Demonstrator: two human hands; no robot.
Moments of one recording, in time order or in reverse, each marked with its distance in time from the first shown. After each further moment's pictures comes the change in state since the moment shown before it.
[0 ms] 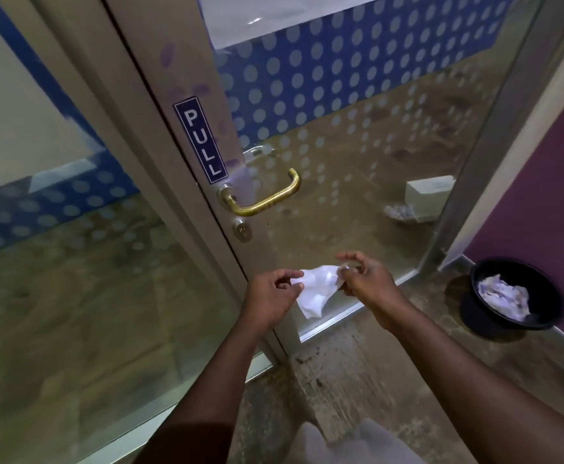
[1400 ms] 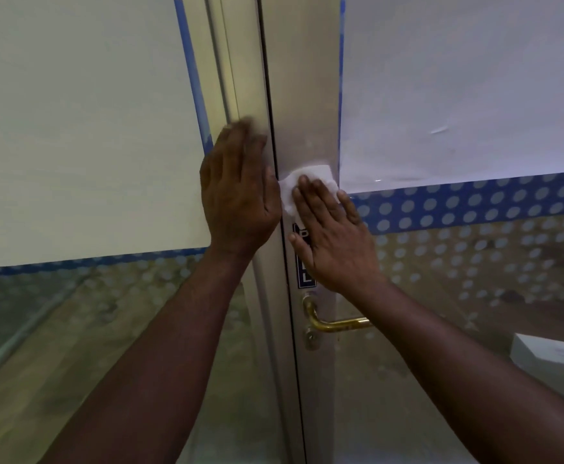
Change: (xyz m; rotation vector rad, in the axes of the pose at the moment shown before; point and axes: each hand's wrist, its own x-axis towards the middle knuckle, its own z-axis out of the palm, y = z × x) left_hand 0.058 0.206 -0.208 0.912 1.366 1.046; right_hand 0.075 -0.249 0.125 -1.120 0.359 -1.534
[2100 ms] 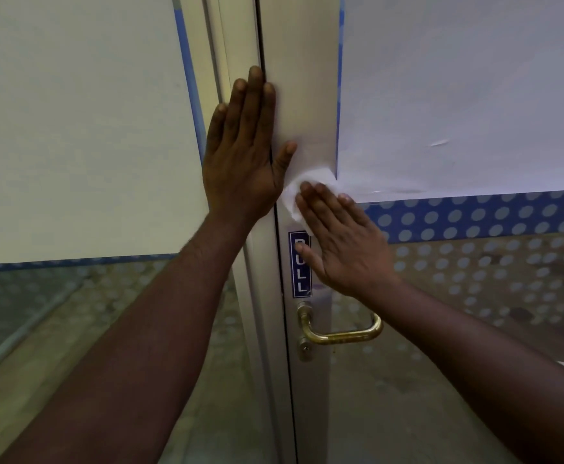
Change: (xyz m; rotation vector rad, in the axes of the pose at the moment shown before) left_hand 0.045 -0.010 0.028 0.292 -0.049 0.097; right_hand 0.005 0.032 -0.007 -0.096 -0.034 -0.140
